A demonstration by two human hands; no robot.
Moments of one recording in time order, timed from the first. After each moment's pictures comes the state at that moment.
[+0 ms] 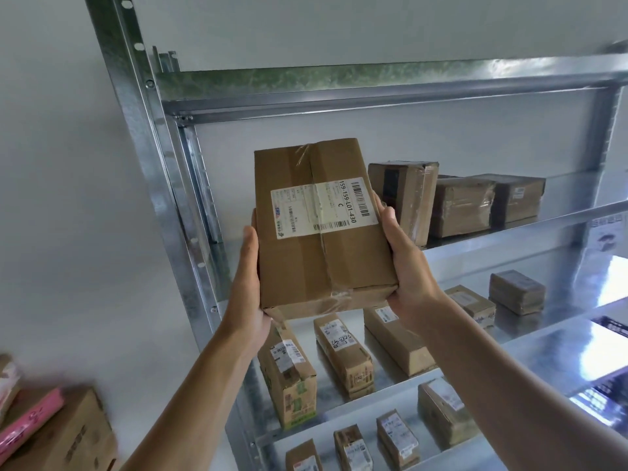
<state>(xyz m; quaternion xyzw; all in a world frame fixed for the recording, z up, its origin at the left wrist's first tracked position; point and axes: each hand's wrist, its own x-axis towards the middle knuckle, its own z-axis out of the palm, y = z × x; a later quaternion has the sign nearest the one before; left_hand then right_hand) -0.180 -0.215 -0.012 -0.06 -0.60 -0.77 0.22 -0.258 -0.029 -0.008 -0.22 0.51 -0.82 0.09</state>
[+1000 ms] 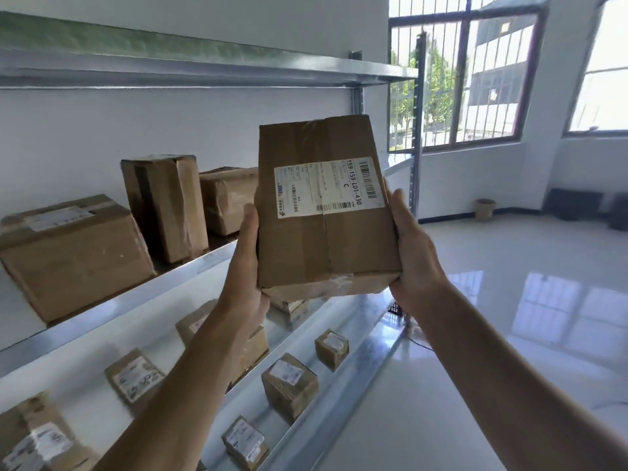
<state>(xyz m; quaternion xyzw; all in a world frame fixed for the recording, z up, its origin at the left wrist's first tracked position) -0.303 0.088 -0.033 -0.25 -0.57 -0.78 -0.04 -0.252 0.278 -0.028 0.00 0.53 -0.83 -0.17</state>
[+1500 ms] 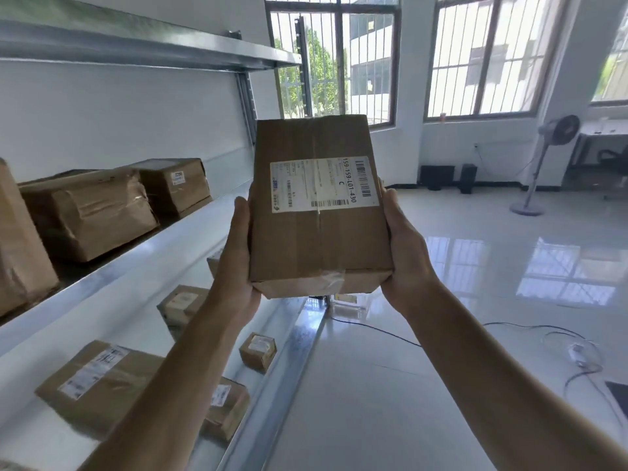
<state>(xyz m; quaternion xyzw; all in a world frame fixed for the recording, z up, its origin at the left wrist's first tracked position) -0.340 0.202 -0.057 -0.34 -0.53 -0.75 -0.20 -0.216 0.359 -0.049 0.10 0.49 -0.81 -0.30</state>
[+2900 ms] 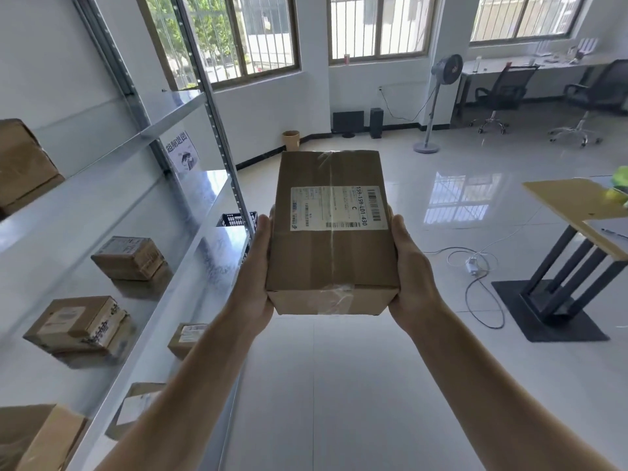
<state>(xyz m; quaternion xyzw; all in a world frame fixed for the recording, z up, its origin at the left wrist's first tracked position) -0.336 0.326 -0.151 -0.30 -0.50 -0.70 -0.42 -0.172 0.427 -0.145 0.30 0.41 -0.77 -0.38</state>
